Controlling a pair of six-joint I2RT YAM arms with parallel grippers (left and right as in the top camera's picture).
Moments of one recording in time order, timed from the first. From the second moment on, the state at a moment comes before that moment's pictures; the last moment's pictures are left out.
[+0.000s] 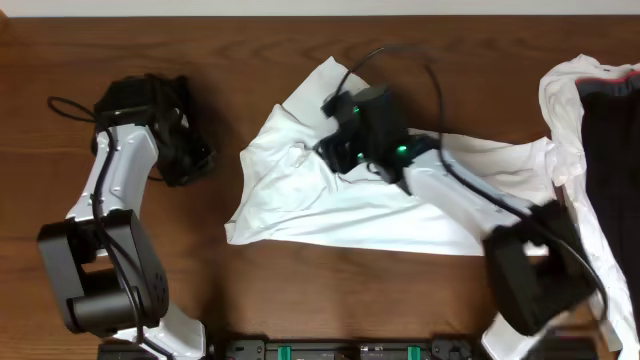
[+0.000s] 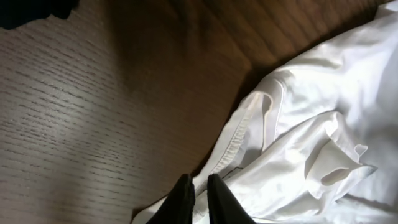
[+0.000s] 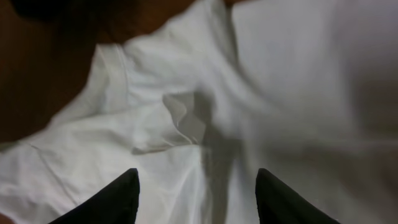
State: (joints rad) left arm 0.17 1.78 1.26 -0.89 0.34 -0.43; right arm 0.55 1.88 1.19 -0.16 -0.28 0.06
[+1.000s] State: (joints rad) left arm 0.17 1.78 1.26 -0.89 0.28 -0.43; right arm 0.43 2.00 1.19 -0.23 -0.26 0.05
